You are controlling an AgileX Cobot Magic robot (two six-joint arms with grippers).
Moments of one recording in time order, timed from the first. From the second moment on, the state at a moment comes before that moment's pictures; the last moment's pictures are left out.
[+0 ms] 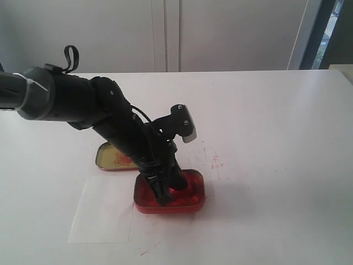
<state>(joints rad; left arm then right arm) -0.67 1.92 -1.24 -0.76 0.66 1.30 -0.10 0.00 -0.01 -0.04 0.36 0.06</state>
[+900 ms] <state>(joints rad) -0.67 1.91 -1.28 -0.73 0.72 1.23 -0.10 0.00 -0.01 -0.04 0.36 0.06</state>
